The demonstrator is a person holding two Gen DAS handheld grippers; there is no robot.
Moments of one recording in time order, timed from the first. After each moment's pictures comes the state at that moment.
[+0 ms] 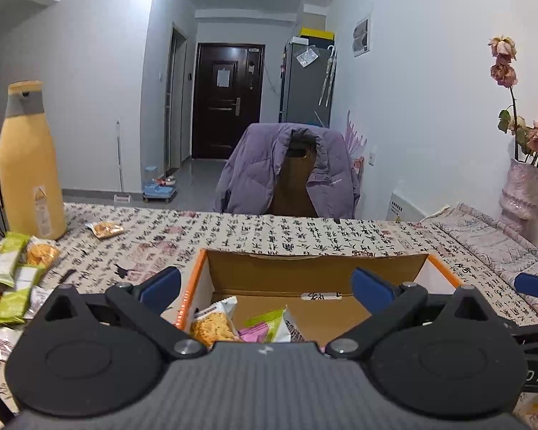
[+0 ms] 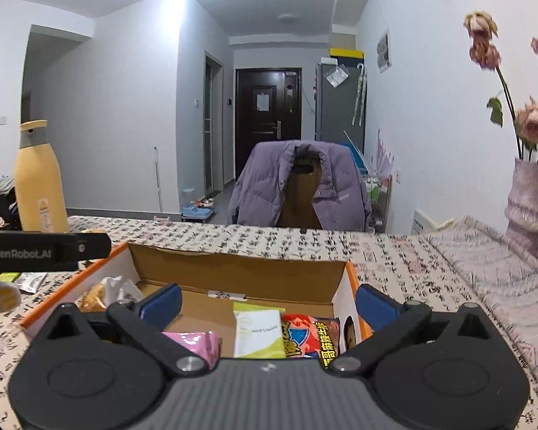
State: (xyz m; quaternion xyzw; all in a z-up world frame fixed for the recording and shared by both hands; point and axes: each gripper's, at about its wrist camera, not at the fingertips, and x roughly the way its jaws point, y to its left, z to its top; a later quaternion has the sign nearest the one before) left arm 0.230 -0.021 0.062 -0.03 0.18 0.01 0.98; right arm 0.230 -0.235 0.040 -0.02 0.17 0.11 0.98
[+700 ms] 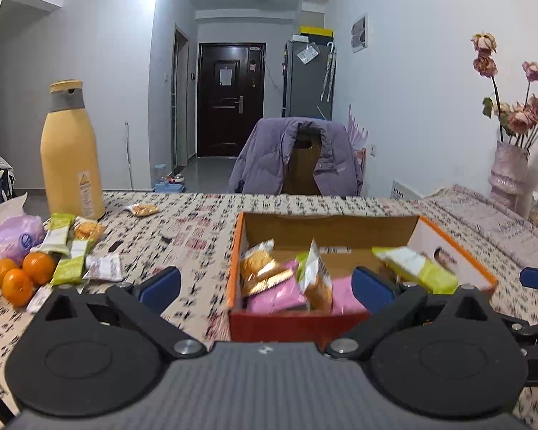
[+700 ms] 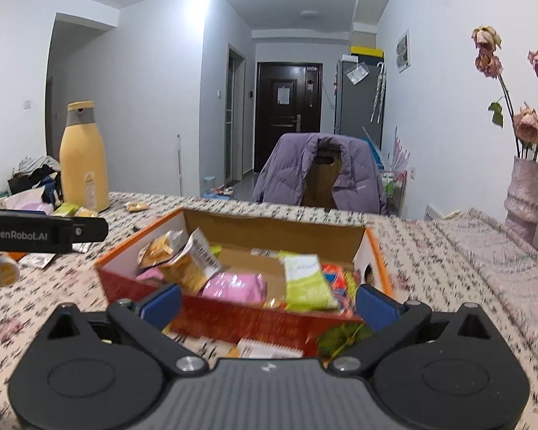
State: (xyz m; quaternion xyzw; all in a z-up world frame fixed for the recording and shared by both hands) left arm 0.124 0.010 0.053 -0.01 0.19 0.01 0.98; right arm 0.132 -0.220 0.024 -0.03 0.20 0.14 0.97
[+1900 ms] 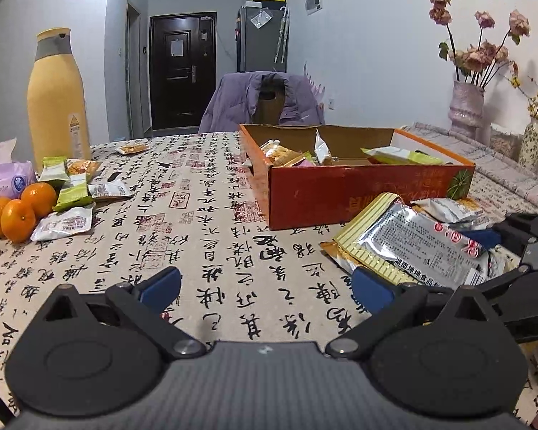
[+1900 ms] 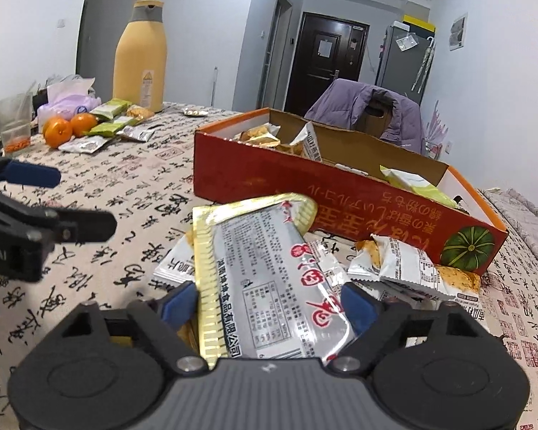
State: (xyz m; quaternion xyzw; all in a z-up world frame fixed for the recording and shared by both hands) left arm 0.063 0.084 -0.025 0.01 0.24 -0.08 0.97; right arm 0.092 -0.112 -0.053 -0.13 0.27 0.16 0.94
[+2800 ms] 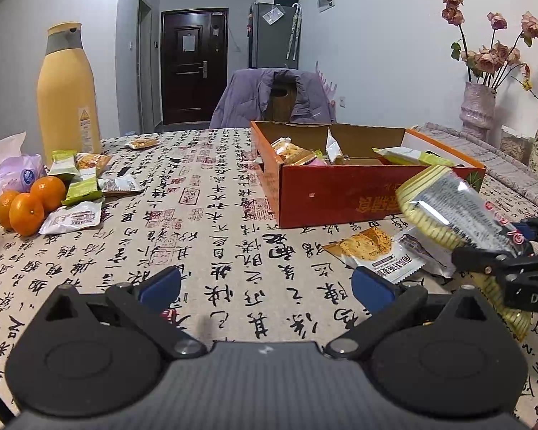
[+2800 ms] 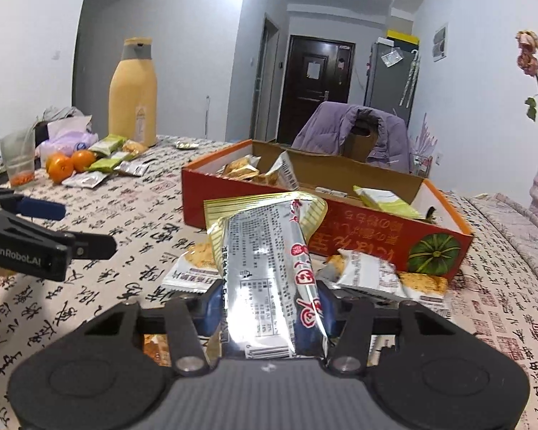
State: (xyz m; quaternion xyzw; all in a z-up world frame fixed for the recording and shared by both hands) left arm 0.065 0.083 -0.022 0.01 0.25 -0.05 0.97; right arm 0.066 -0.154 -0.029 -0.08 0.23 0.16 0.96
